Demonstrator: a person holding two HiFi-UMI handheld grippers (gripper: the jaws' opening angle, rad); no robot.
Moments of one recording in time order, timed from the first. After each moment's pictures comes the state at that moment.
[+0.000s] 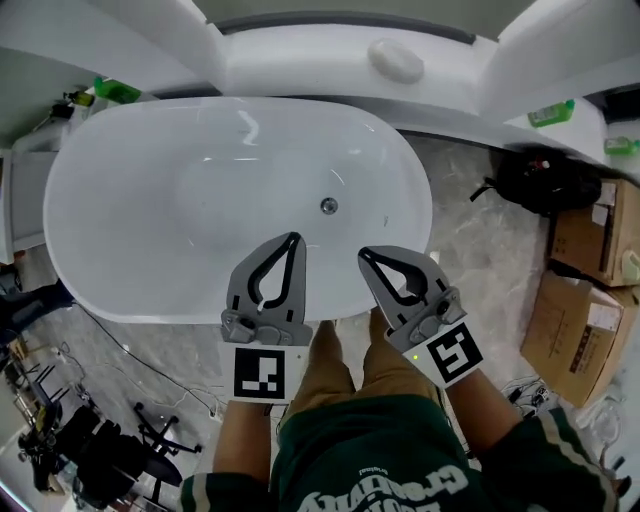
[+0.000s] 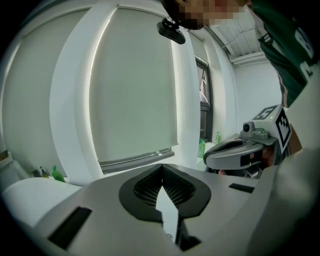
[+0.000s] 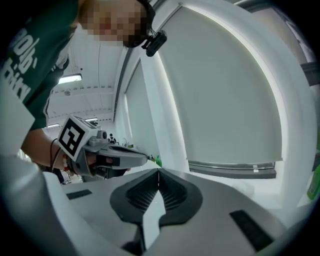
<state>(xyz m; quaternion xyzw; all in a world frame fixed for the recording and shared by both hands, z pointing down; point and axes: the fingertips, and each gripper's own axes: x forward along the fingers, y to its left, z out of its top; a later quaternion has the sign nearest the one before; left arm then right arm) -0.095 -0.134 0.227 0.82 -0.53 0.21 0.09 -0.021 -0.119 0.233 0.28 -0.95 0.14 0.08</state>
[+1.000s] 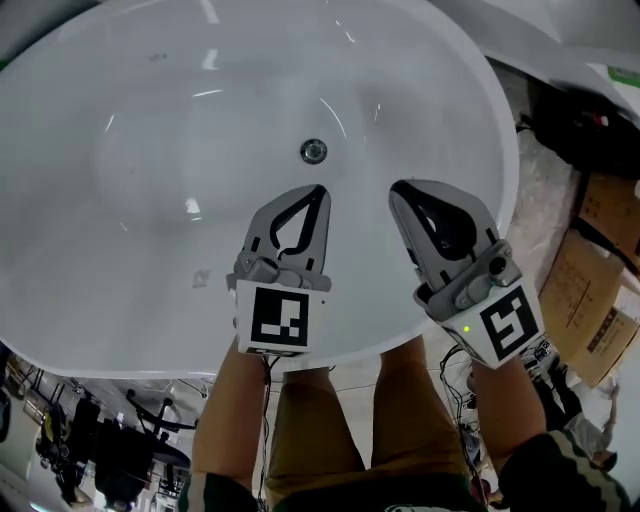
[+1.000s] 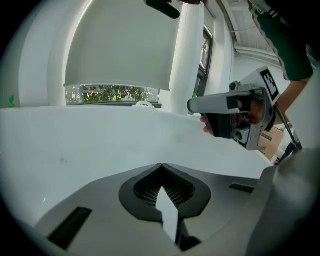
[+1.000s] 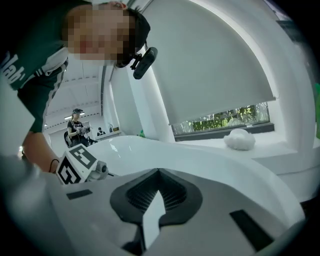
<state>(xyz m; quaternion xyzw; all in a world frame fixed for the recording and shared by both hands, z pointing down) -0.092 -0.149 0.599 0.83 -0.42 0.28 0.23 -0.035 -0.180 0.509 0.31 -0.92 0.19 0.11</state>
